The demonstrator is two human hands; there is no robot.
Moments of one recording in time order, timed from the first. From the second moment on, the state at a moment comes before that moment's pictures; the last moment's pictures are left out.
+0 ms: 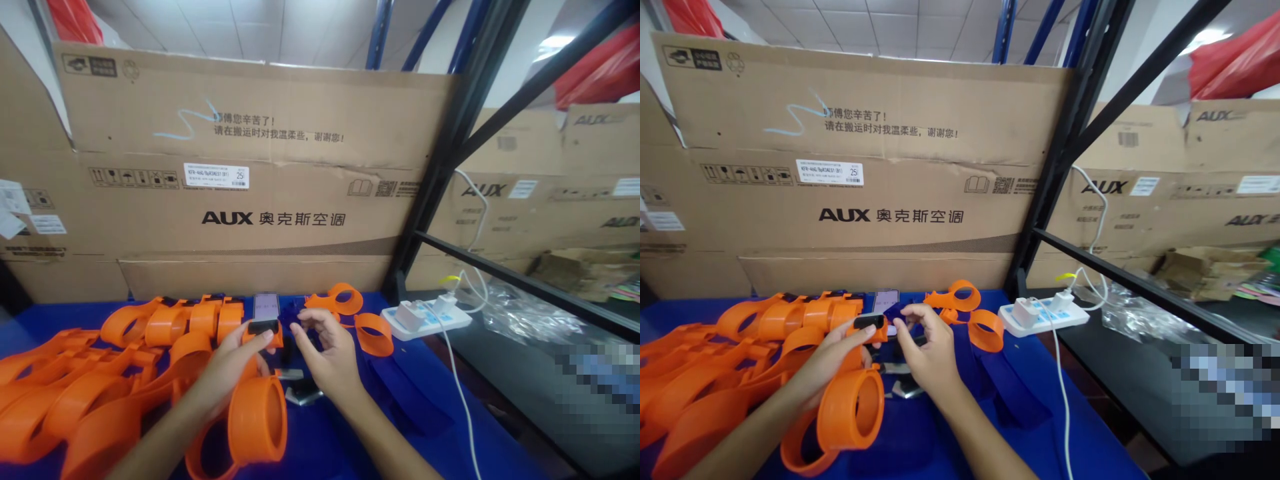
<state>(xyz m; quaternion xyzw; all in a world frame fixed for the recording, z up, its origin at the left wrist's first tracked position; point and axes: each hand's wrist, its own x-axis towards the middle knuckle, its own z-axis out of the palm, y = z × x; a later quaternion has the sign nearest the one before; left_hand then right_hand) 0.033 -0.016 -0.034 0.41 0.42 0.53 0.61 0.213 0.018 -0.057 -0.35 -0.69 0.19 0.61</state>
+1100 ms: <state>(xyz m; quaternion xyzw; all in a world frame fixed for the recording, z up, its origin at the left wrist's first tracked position) 0.029 -0.004 -0.053 0.47 0.43 0.53 0.56 0.215 0.011 -0.050 -0.32 -0.79 0.15 0.50</state>
